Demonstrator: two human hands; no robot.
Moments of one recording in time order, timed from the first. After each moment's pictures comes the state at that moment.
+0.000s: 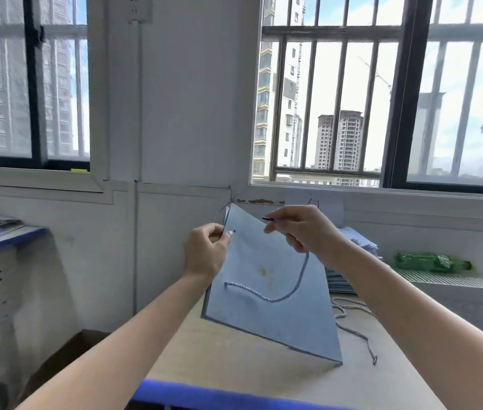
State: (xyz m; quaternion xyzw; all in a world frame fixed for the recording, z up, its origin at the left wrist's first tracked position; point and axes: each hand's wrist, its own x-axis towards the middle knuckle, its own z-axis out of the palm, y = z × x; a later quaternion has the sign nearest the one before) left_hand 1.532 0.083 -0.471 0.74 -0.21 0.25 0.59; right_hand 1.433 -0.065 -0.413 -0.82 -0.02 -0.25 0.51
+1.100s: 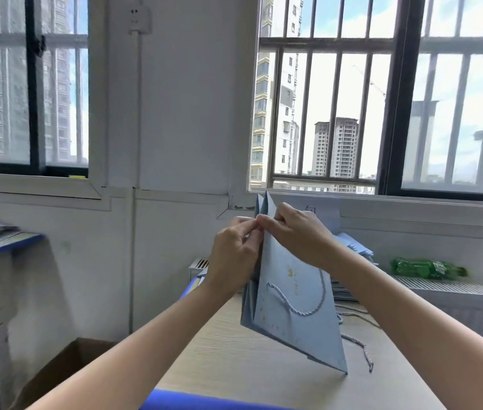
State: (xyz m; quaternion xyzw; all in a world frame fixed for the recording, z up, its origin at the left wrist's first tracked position) left_hand 1.471 0.071 -0.448 0.68 -0.37 0.23 0.59; right_hand 1.418 -0.045 -0.401 -0.94 0.02 -0.31 0.16
